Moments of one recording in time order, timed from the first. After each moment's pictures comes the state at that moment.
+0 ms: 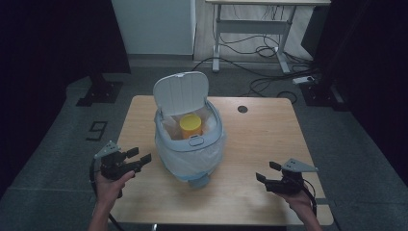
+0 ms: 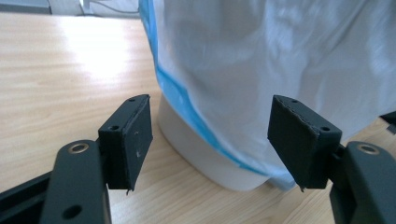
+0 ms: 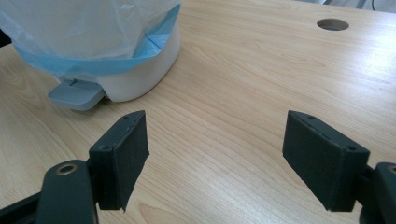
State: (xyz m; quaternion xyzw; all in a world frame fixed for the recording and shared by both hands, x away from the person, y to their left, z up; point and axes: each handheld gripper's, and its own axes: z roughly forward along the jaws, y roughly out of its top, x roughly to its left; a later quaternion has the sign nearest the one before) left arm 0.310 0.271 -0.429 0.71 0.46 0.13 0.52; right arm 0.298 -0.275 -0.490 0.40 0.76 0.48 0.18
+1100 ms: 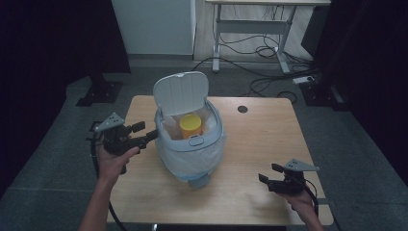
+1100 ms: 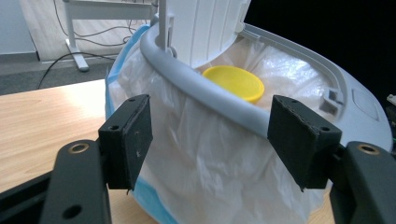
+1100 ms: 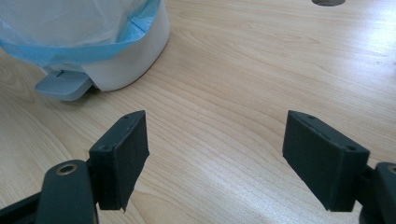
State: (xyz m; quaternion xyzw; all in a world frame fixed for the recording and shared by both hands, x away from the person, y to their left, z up) left arm 0.343 0.240 -0.350 0.72 0.40 0.16 0.54; right arm 0.302 -0.285 -0.500 0.42 0.76 0.47 0.17
